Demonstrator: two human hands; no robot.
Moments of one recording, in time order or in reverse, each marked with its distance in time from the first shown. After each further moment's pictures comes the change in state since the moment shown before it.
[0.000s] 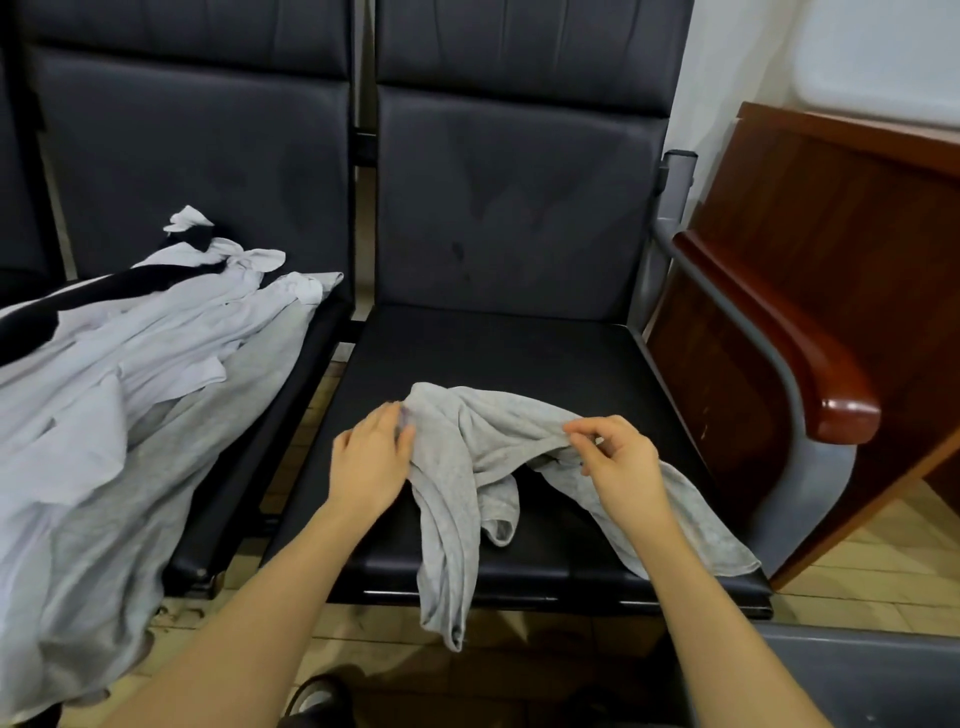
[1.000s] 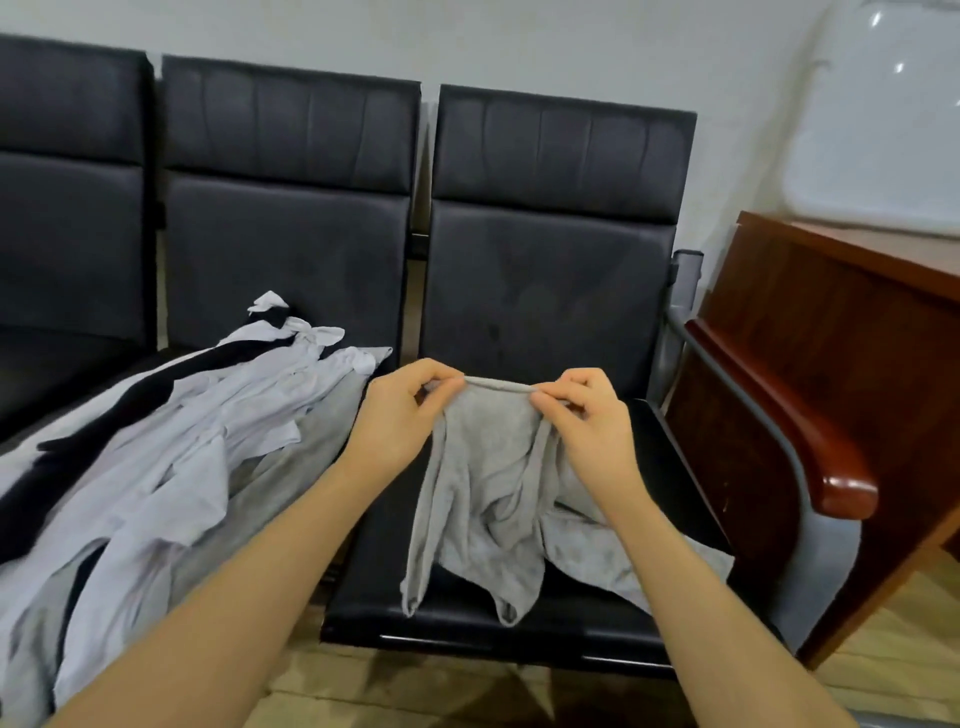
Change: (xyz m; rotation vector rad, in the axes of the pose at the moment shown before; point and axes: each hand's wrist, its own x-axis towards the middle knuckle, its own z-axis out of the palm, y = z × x) left_hand 0.023 0.059 -0.146 -0.527 0.240 0.334; right_hand 0.024 -0.143 0.025 0.111 0.004 -0.302
